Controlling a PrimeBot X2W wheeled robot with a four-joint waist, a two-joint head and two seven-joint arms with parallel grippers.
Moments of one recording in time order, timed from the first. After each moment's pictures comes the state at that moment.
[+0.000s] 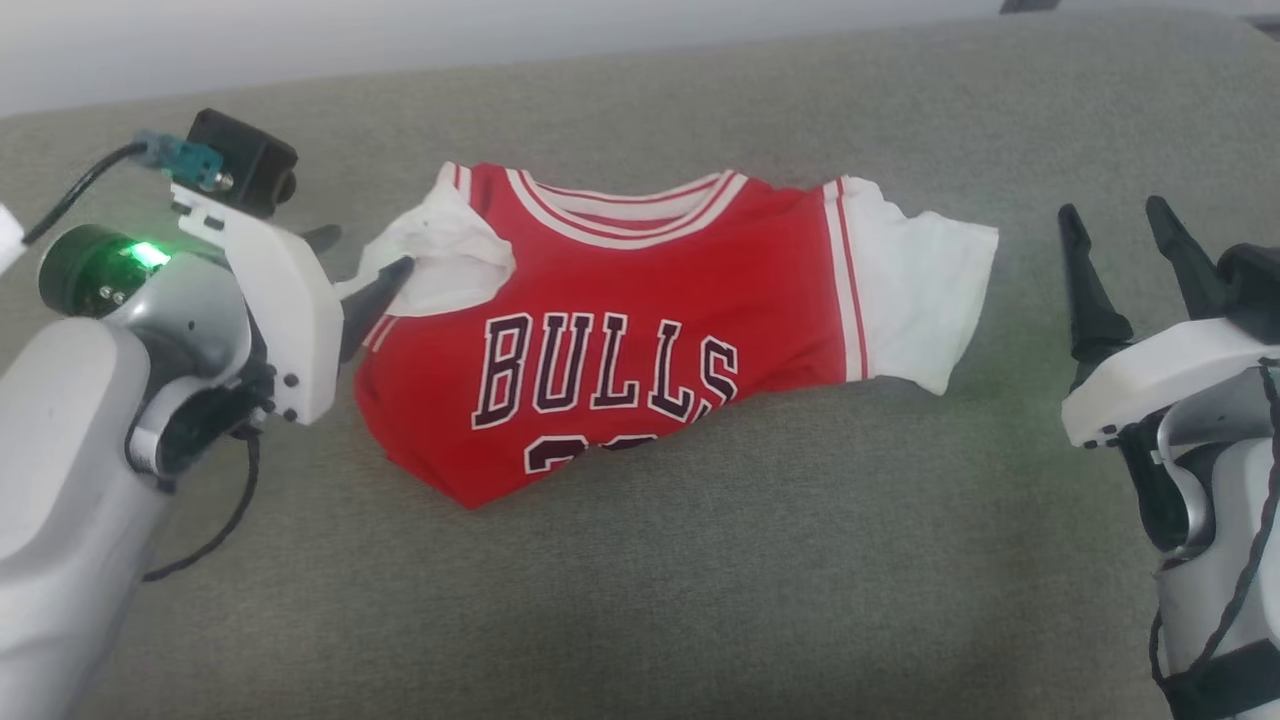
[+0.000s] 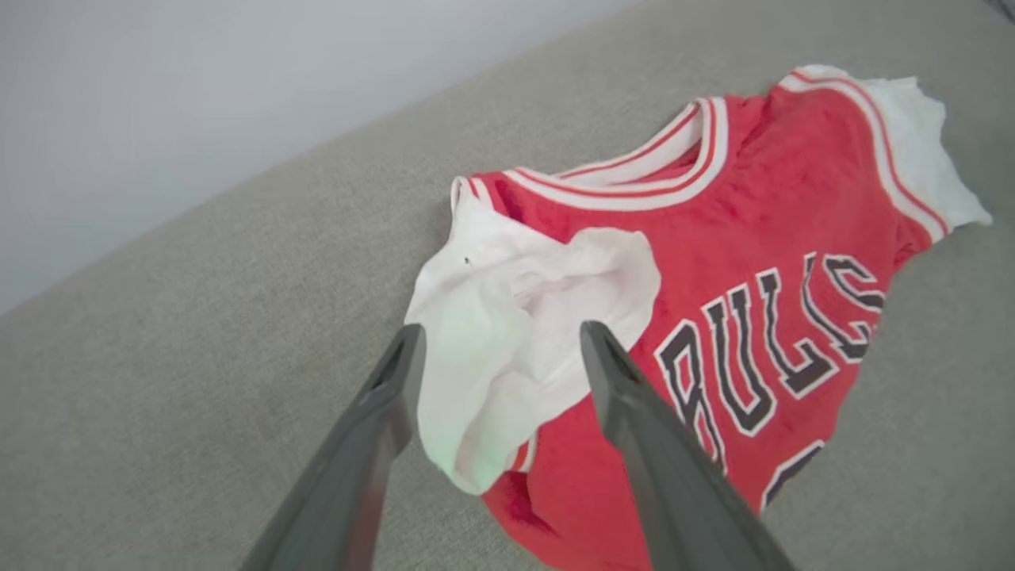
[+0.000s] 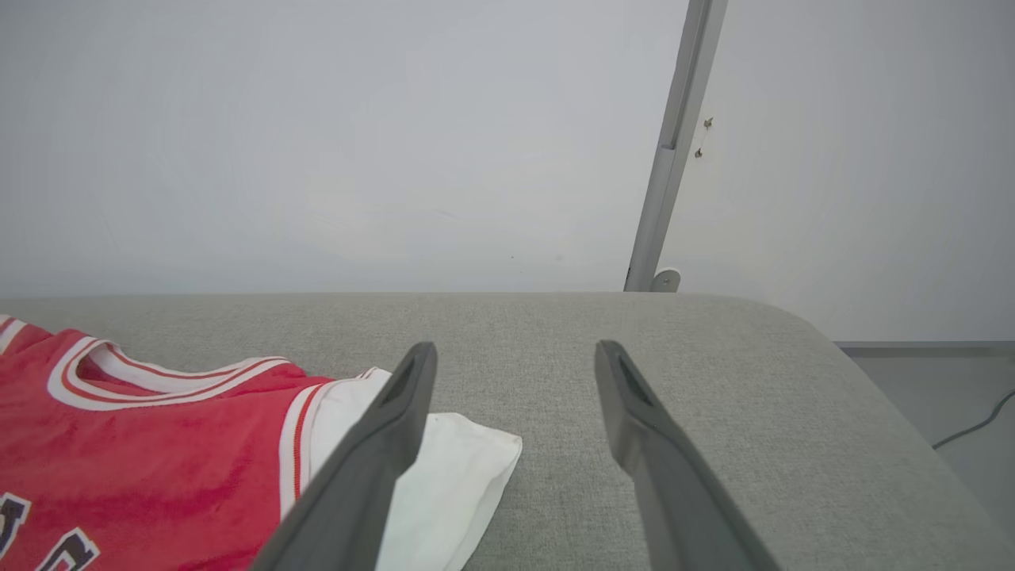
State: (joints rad) left arm -0.72 0.60 -0.45 0.19 -0.74 -0.12 0.58; right arm -0.43 -0.17 -0.09 0.23 0.20 0.13 0.02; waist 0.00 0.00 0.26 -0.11
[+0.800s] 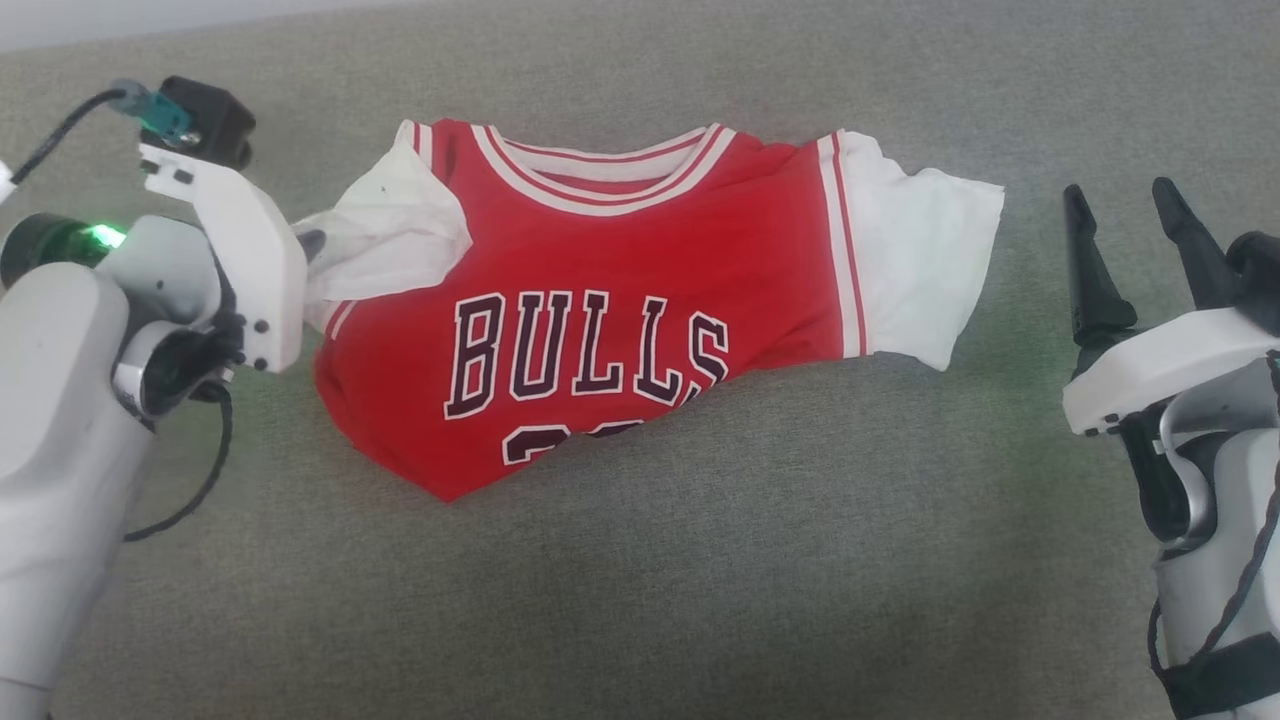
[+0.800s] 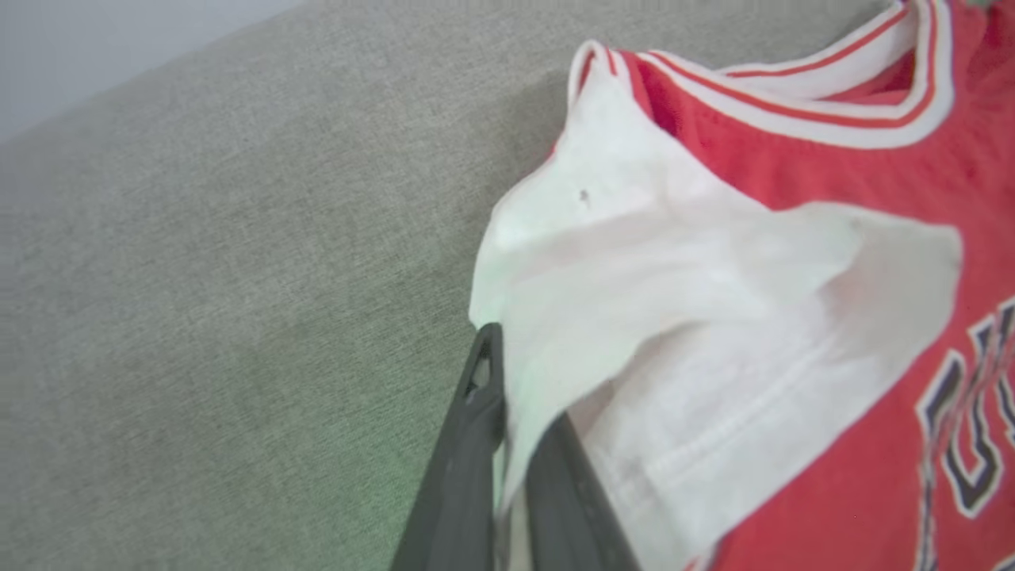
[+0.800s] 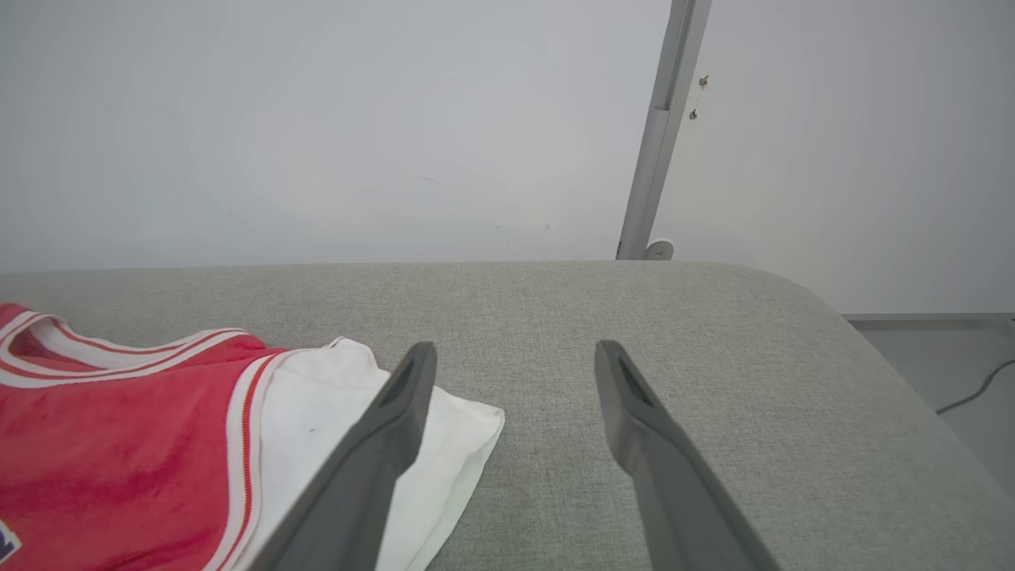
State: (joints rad) left arm -0.87 0.56 -0.50 0.49 -0.74 -0.11 0.62; right arm -0.45 -0.17 -0.09 0.22 0.20 0.13 -0.01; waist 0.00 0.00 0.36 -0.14
